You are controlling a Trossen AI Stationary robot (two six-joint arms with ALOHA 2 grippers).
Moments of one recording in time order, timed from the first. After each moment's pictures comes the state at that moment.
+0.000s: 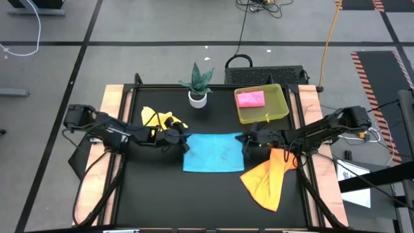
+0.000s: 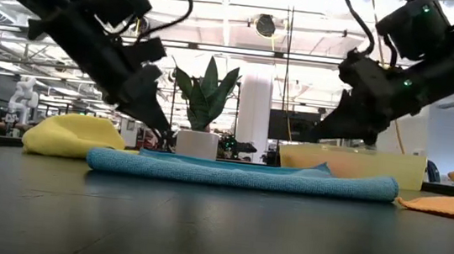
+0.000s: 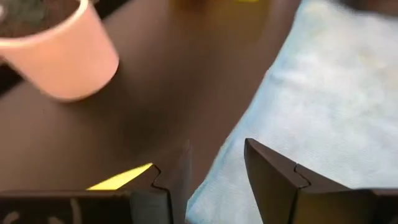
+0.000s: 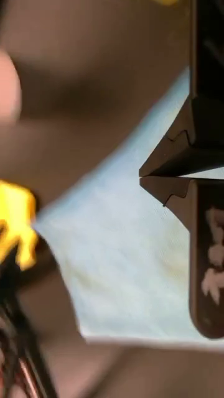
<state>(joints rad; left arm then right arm) -0.04 1.47 0.53 0.23 -0.46 -0.32 0.06 1.32 0.29 0.50 0.30 0.46</state>
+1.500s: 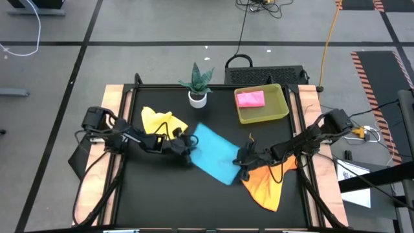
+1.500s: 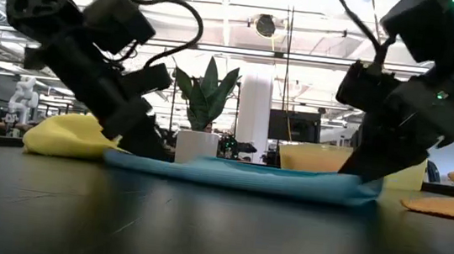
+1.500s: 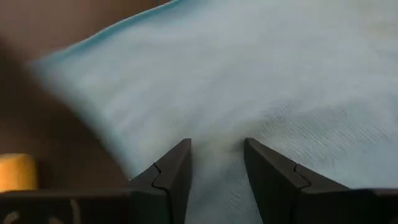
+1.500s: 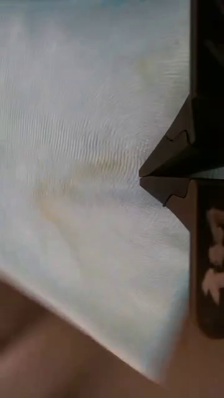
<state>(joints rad) -0.10 1.71 0.53 0.43 -0.35 -0.25 0.35 1.60 0.48 0.29 0.27 0.59</state>
